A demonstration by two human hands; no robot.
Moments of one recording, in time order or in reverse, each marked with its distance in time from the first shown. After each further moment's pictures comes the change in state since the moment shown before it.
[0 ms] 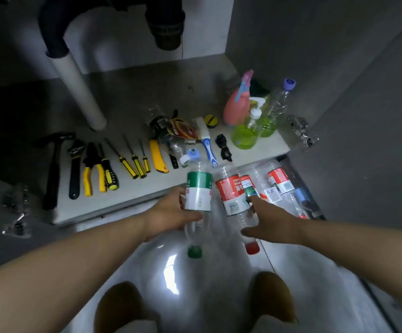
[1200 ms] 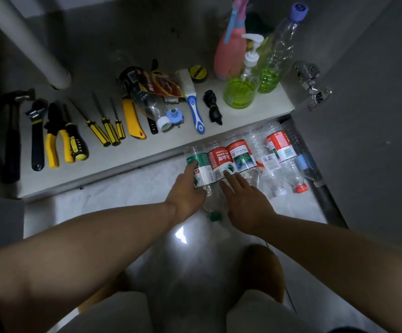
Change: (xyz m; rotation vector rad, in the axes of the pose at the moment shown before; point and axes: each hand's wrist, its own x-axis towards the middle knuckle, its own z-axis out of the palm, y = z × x) left_hand 0.089 -0.049 0.102 0.015 0.149 0.056; right_hand 0.044 0.052 0.077 -0.575 0.129 -0.192
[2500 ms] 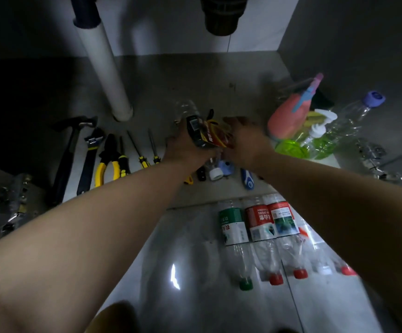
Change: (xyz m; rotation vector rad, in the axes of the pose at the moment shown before) left_hand 0.103 0.066 -0.176 0.118 0.473 0.071; right_hand 0.198 -0.058 -0.204 0.135 0.423 -0.090
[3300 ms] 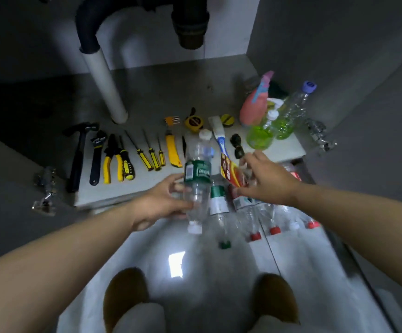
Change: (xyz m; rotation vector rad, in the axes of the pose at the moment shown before) left_hand -0.175 -0.022 -0.055 -0.485 -0.593 -0.245; right_hand -0.177 0.027 -0.051 0.135 -0.214 0.023
